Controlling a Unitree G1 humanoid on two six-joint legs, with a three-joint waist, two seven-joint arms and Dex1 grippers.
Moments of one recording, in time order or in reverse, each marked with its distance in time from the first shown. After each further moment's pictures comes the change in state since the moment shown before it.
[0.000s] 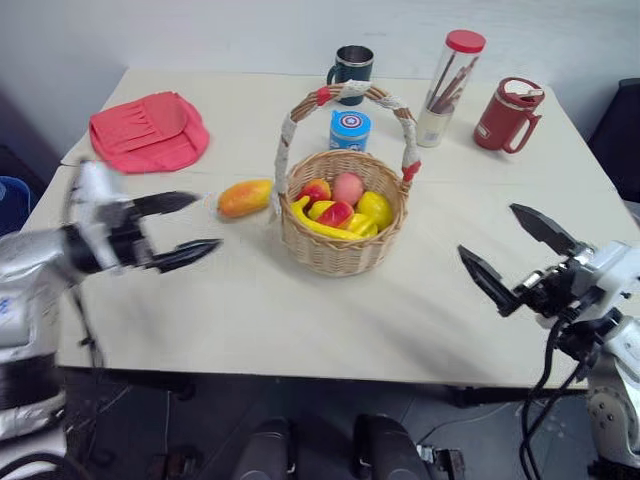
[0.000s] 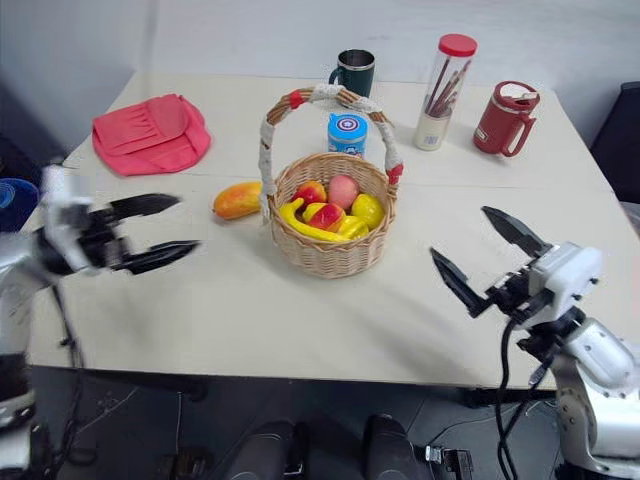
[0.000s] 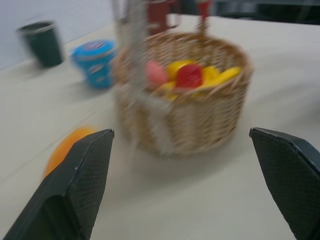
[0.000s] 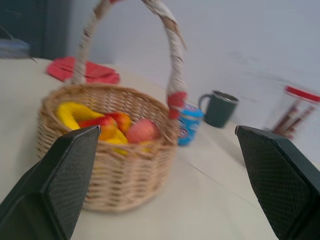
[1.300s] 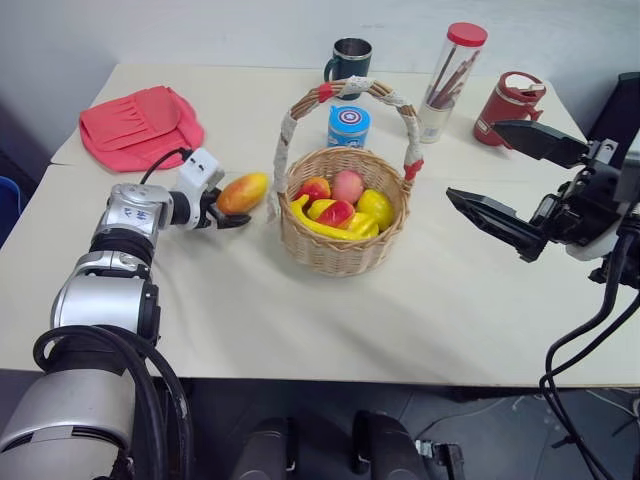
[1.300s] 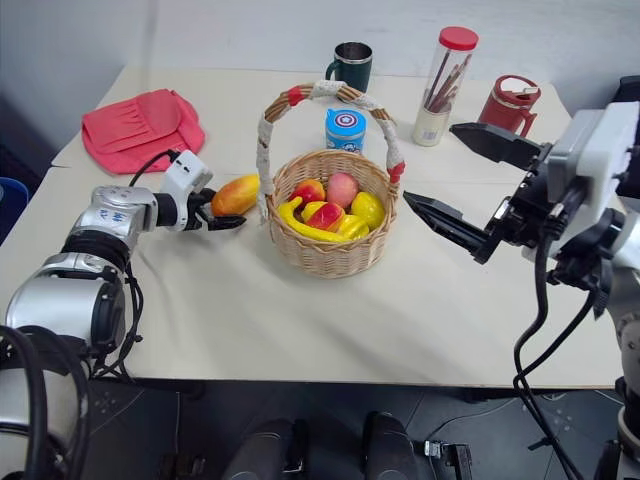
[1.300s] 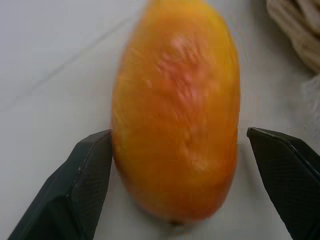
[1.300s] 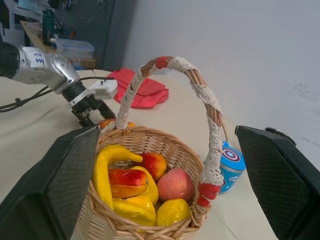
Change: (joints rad) left arm -0.947 -0.250 -0.542 1.337 0.602 -0.359 0.214; right arm -0.333 -0.341 -0.110 -0.125 0.317 0.517 -0.047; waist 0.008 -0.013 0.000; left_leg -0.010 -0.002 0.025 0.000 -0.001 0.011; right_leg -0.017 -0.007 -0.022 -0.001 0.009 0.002
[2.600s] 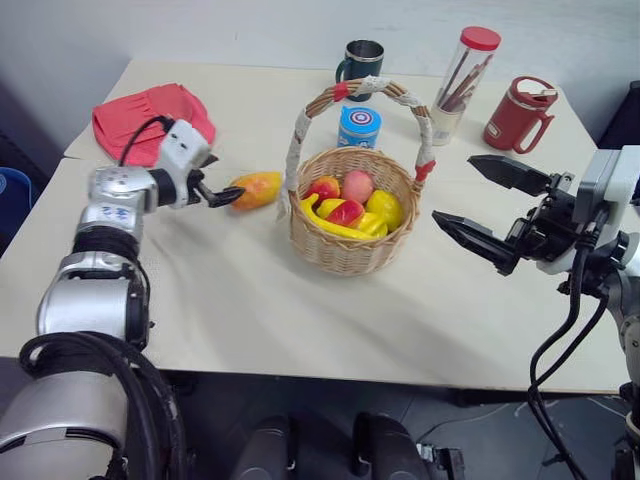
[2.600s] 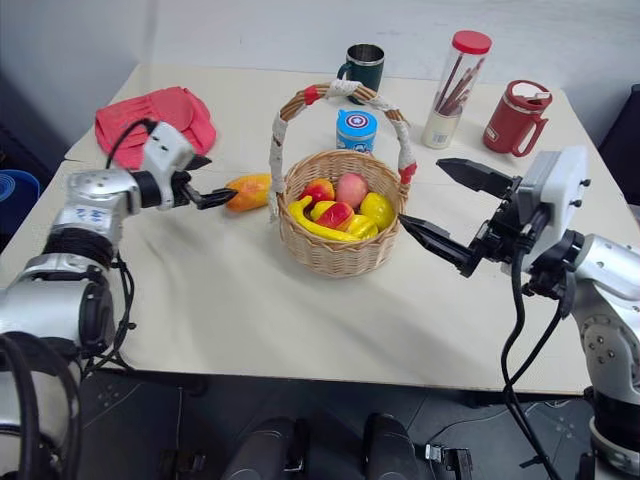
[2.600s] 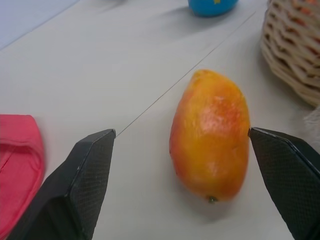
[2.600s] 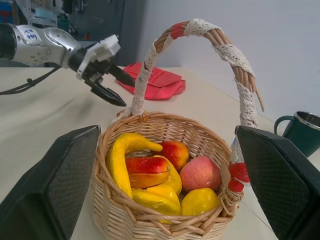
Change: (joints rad) left arm -0.008 0.014 0.038 -0.040 -0.005 -0.215 0.034; right arm 0.054 0.096 0.103 0.113 -0.105 -0.111 0.088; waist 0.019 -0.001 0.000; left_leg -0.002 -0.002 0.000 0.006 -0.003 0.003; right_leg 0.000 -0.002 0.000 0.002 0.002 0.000
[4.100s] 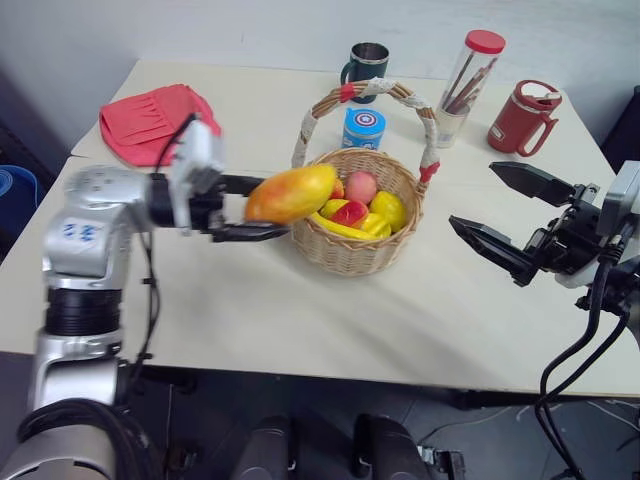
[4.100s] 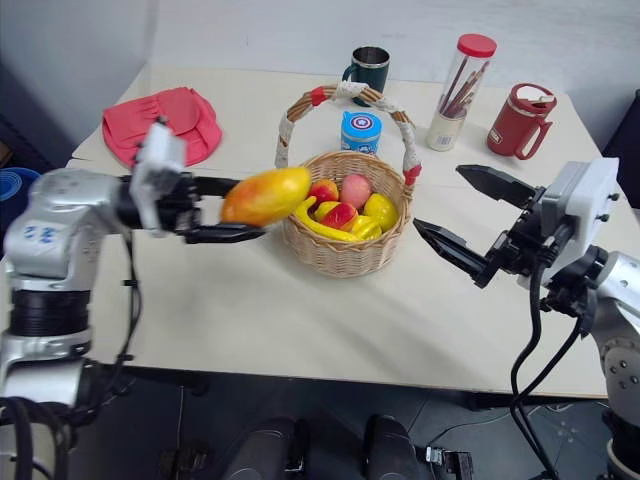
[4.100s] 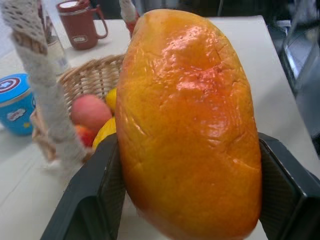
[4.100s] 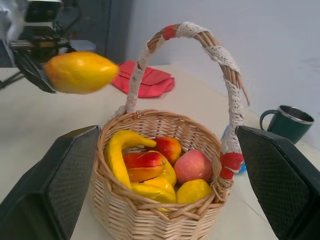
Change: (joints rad) left arm 0.422 0.003 0.043 -1.311 -0.481 0.818 -0.358; right arm 0.065 -0.011 -0.060 -0.038 0.043 0.016 -0.031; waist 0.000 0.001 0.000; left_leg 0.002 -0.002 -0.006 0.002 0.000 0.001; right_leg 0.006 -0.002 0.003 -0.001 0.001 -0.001
